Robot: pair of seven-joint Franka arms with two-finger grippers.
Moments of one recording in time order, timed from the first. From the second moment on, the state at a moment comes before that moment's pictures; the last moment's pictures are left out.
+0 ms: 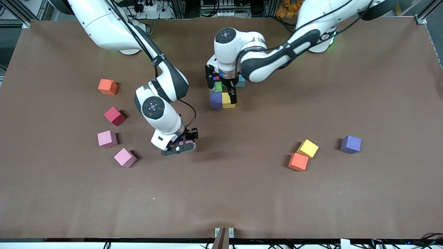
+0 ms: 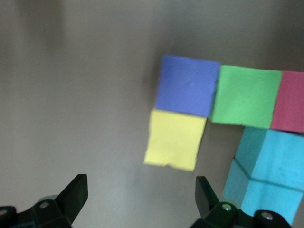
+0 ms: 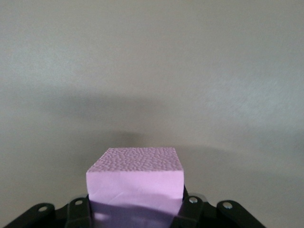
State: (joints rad) left arm 0.07 0.70 -1.12 -1.90 0.83 2.07 -0.09; right arm 0.41 0.62 0.16 -1.64 -0.02 2.33 0.37
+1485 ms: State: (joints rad) left arm 0.46 0.72 -0.94 -1.63 0.63 1.93 -0.17; right arm 0.64 0.62 0.17 -1.78 -0.03 2.47 0.82
